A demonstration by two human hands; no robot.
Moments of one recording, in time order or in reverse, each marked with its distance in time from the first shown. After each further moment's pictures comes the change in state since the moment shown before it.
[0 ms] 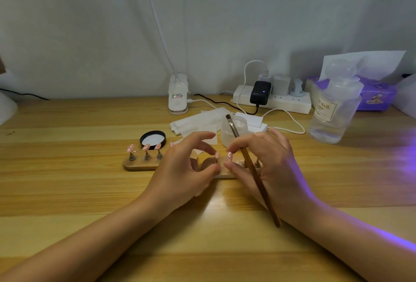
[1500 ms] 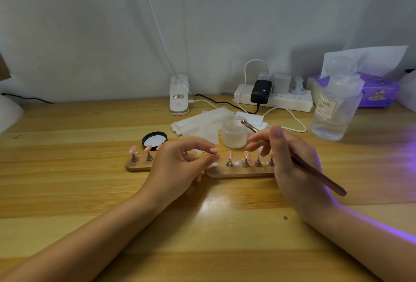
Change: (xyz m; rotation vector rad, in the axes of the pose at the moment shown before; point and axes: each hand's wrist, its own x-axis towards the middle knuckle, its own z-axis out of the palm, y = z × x) left_hand 0.003 0.010 -0.006 -0.182 0.078 -0.171; right_hand -0.003 -0.007 -0.017 0.481 0.108 0.452
